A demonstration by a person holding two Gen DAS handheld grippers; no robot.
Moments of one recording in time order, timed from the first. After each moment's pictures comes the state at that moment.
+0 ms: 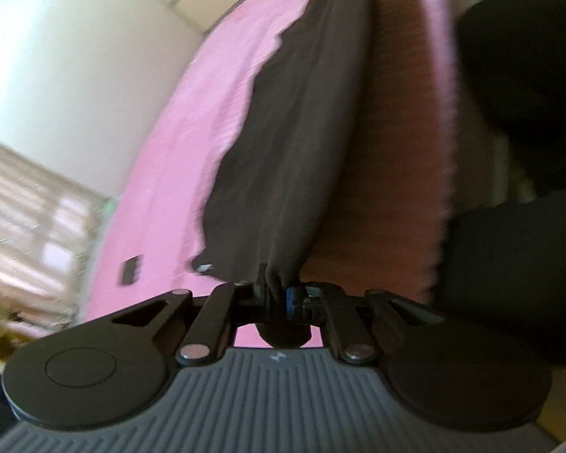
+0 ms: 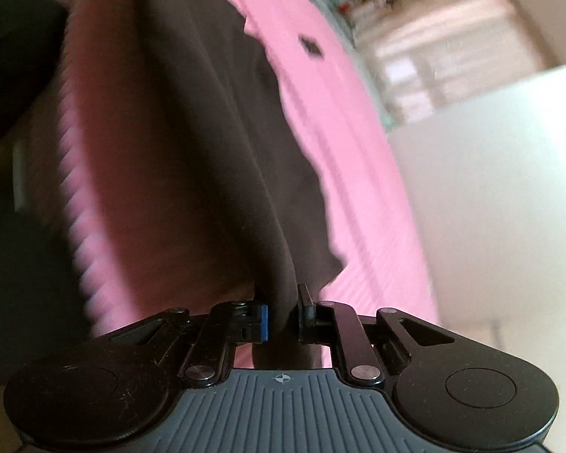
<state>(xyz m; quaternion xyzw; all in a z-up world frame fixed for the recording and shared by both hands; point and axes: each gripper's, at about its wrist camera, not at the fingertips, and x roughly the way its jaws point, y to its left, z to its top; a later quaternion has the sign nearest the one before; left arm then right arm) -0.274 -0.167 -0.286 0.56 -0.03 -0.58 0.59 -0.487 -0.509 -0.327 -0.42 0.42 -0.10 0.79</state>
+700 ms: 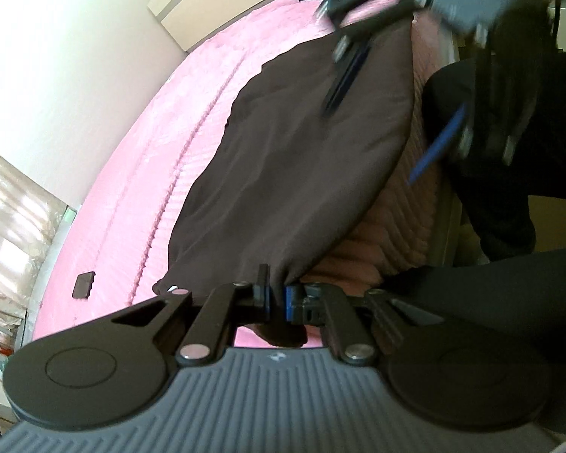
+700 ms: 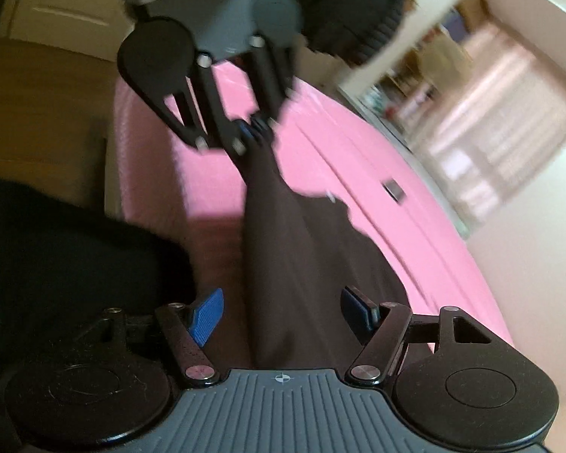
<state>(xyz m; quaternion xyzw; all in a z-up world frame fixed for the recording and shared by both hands) -0.285 -0.172 -0.265 0.51 0.01 -0.63 0.59 -0.320 -0.324 -0.322 -0.35 0.29 0.08 0.88</state>
